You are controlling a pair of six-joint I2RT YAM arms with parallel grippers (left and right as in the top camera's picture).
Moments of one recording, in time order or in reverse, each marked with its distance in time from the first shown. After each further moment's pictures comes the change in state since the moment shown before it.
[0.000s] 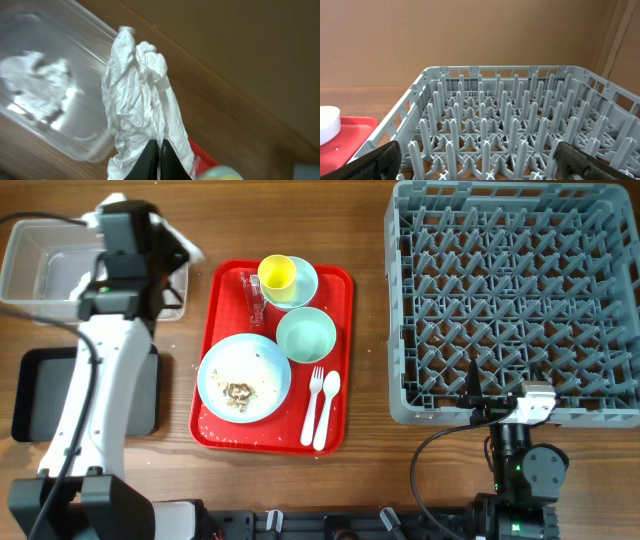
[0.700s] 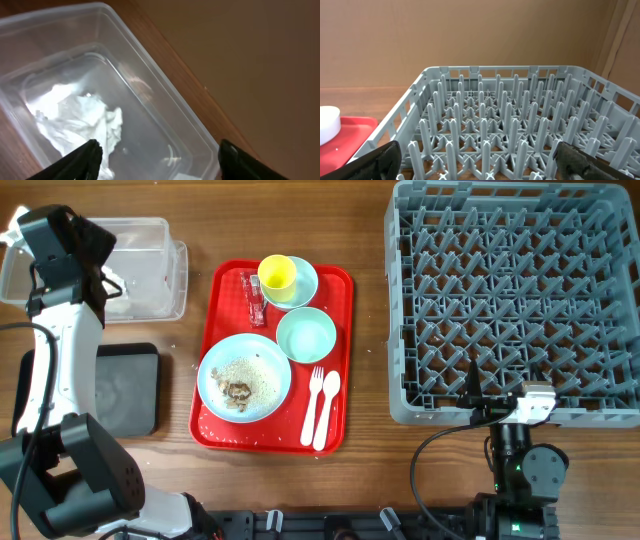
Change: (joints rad) left arm 0.273 0.154 0.000 0.234 0.043 -0.057; right arm 0.000 0.000 0.000 0.000 0.000 0.000
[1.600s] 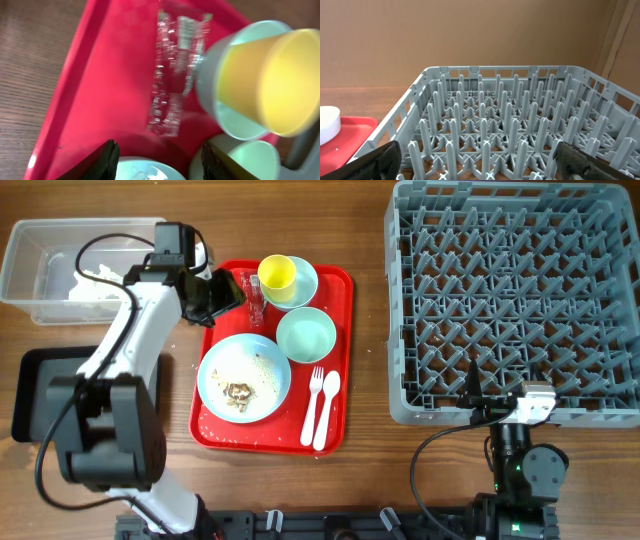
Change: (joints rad) left arm -0.329 0.162 0.003 -0.451 0.406 0.222; right arm 0.000 0.000 0.000 0.000 0.000 0.000
